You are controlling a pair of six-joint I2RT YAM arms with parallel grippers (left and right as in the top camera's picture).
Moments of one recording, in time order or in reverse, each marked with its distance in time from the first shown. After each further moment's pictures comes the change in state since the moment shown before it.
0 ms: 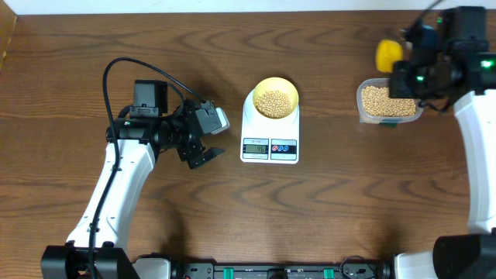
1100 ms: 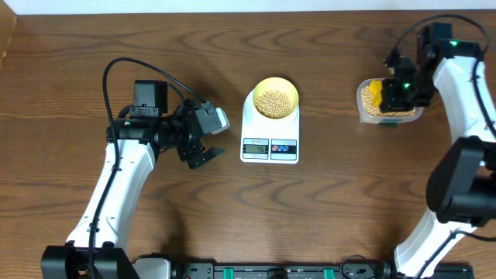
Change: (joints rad) left arm 0.000 0.000 0.000 0.000 0.000 0.000; right arm -0.050 0.378 -0.001 -0.021 -0.032 -0.204
